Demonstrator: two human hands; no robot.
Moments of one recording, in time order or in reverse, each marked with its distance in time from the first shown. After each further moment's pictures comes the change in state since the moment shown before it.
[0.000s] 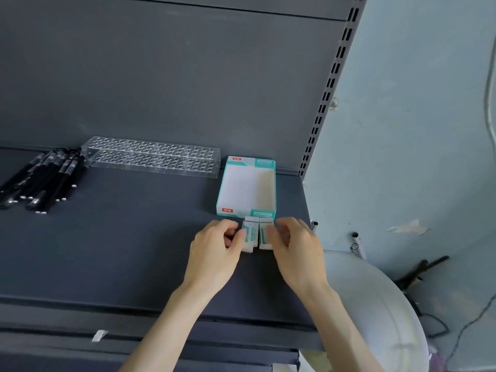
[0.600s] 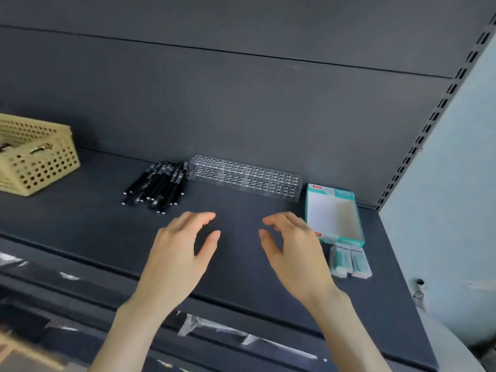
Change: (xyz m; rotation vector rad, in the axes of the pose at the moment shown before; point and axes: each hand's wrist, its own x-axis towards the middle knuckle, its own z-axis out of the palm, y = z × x) left_hand -0.036 -0.068 -0.186 0.242 0.258 0.179; right_hand -0.025 -0.152 0.051 -0.005 -0.093 -0.434
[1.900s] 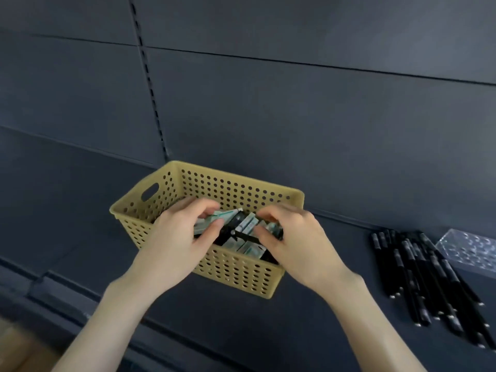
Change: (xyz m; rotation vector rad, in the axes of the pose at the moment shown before) left_hand 0.179 -0.464 -0.303 0.064 -0.052 -0.013; right_hand 0.259 -0.380 0.353 0.033 -0.192 -0.191
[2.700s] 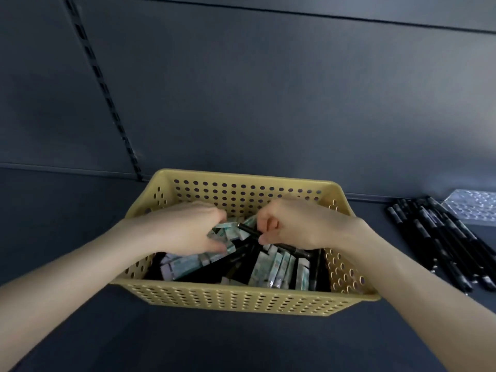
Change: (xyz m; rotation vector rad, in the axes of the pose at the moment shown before) left_hand 0.128 -0.108 0.018 0.395 -0.951 0.334; right_hand 0.099 -0.004 0.048 -0.147 -0.560 0.238
